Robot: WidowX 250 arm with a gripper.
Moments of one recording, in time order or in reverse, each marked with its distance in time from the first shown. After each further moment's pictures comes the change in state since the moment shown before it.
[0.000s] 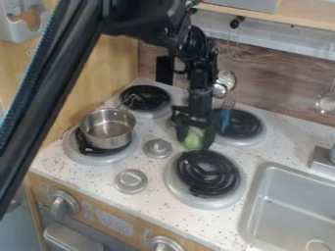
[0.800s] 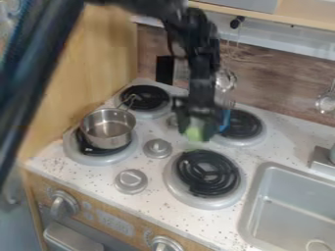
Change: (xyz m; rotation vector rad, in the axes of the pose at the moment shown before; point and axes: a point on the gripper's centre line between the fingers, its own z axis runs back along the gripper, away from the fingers) arm -0.024 0.021 0.050 -0.020 -0.072 0.007
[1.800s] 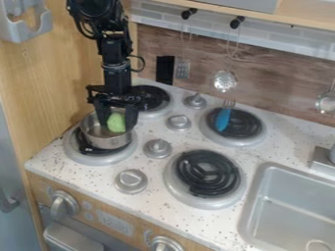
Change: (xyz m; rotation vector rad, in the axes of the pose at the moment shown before) arm -0.071 0.103 0.014 0.051 0.023 0.246
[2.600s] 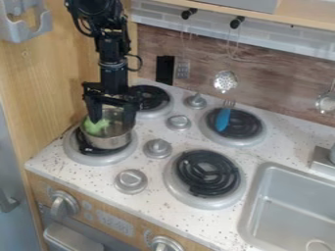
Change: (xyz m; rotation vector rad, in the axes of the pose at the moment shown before) arm -0.002 0.006 -0.001 0.037 0.005 -0.017
